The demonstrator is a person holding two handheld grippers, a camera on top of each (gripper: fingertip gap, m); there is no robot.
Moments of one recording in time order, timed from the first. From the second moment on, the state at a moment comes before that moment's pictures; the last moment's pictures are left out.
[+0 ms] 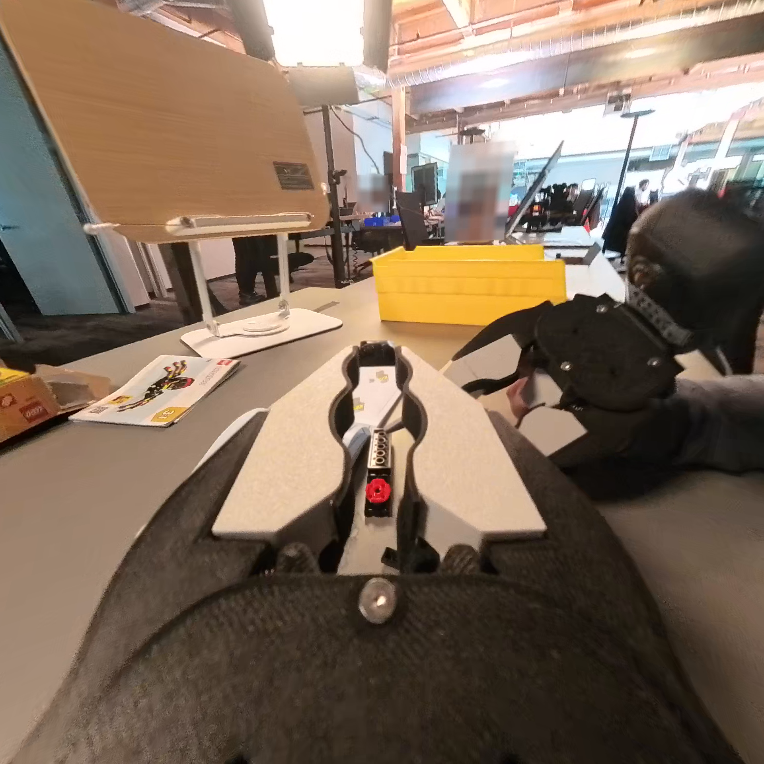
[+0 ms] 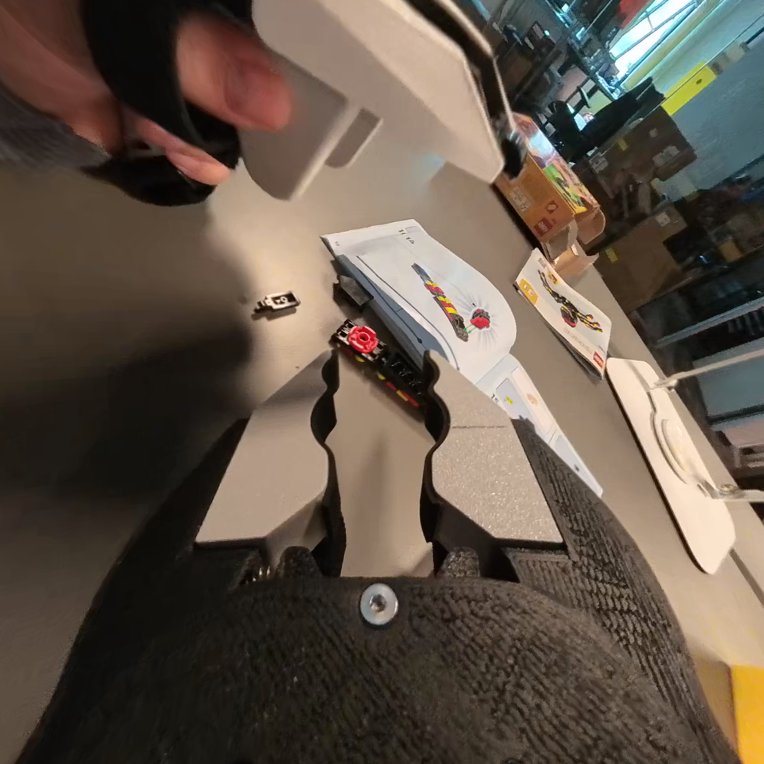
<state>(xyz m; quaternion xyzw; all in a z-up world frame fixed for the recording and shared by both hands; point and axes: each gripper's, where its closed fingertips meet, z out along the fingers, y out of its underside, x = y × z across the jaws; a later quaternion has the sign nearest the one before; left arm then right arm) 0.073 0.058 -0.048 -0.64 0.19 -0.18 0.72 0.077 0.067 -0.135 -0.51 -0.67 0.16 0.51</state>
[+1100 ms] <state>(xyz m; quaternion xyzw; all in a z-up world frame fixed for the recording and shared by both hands) 0.048 0.059 -0.033 -0.61 0.12 -0.22 0.75 0.108 0.036 -0.114 -0.50 -0.82 0.23 0.20</state>
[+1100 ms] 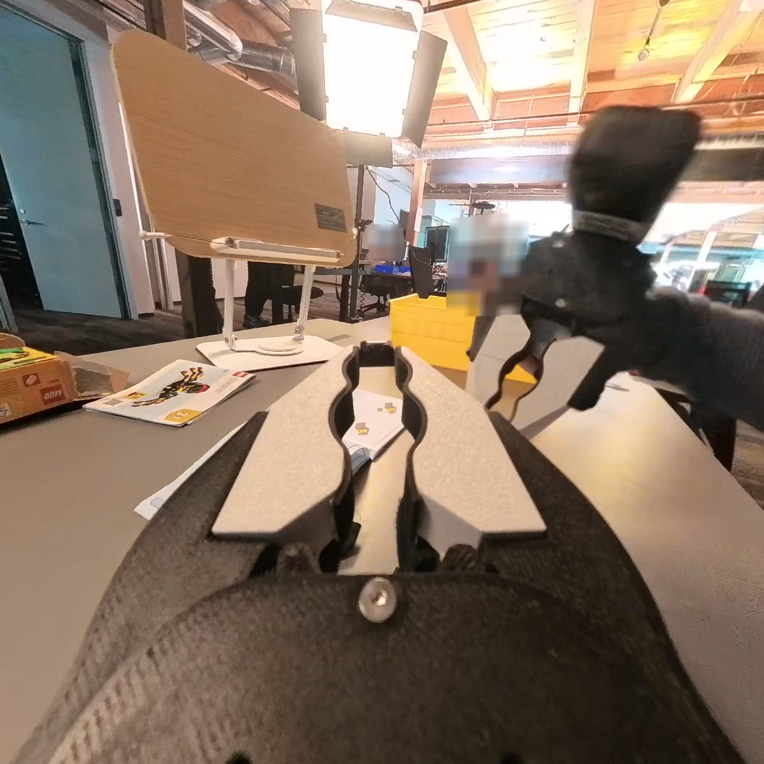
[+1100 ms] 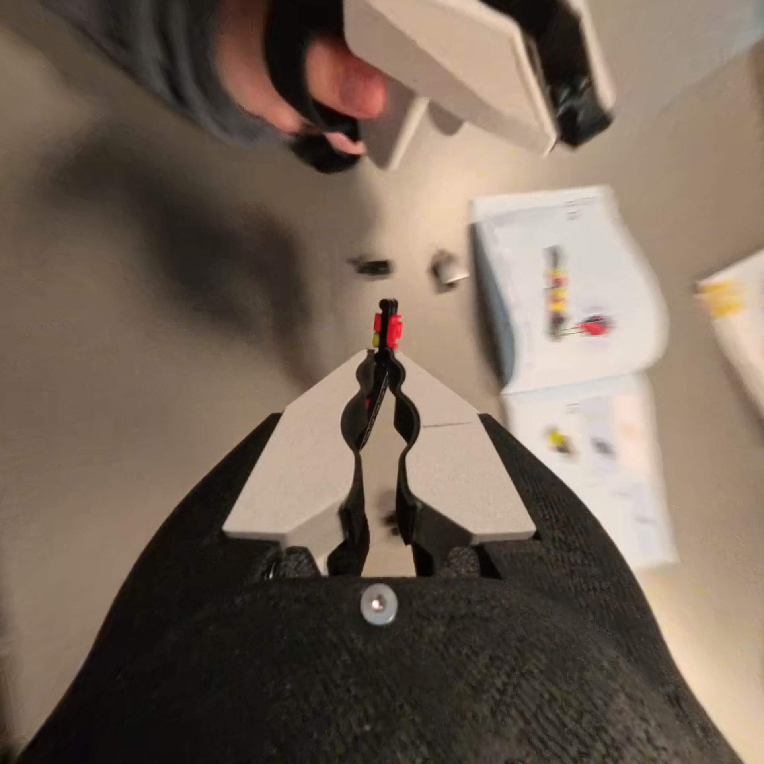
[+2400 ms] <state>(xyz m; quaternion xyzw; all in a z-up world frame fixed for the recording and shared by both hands) 0.083 0.047 -0.039 -0.61 0.23 -0.22 0.73 0.164 0.028 -0.148 -0.74 -0.49 0.44 0.11</state>
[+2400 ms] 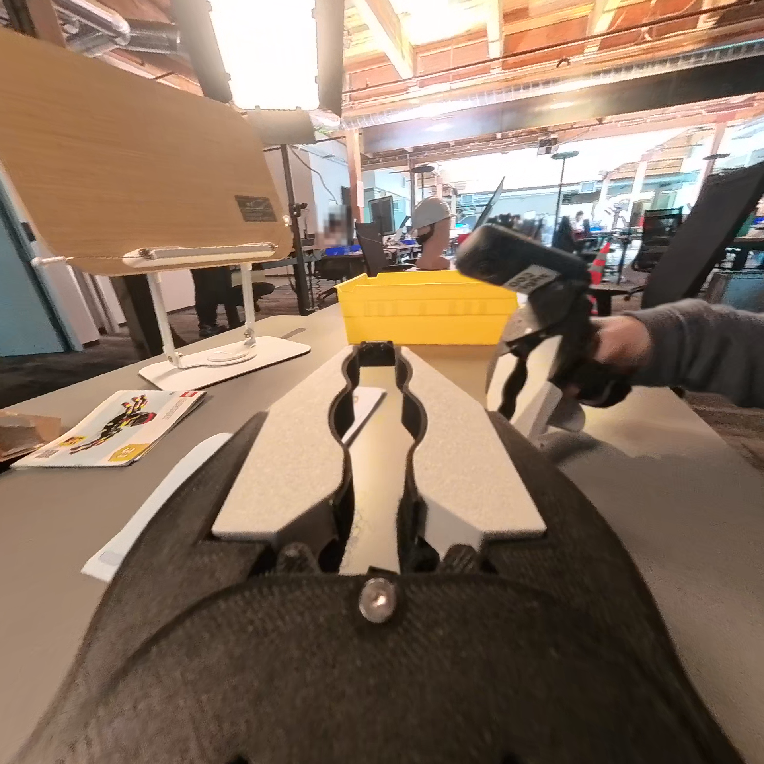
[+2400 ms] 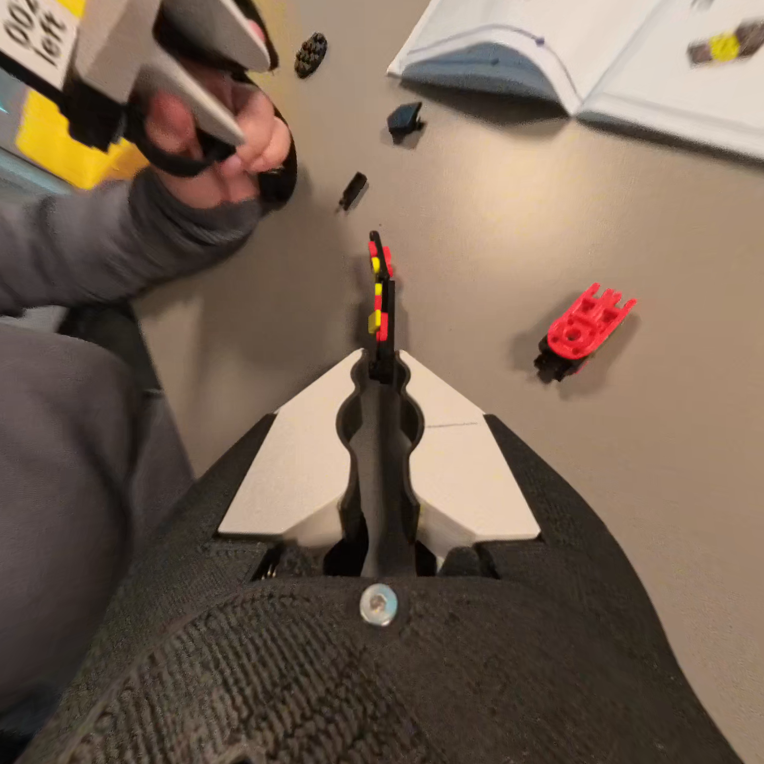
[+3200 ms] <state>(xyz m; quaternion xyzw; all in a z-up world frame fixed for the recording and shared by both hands) 0.020 0.058 -0.024 -0.59 0.06 -0.22 0.77 0.139 0.051 -0.159 -0.66 -0.65 0.25 0.28</state>
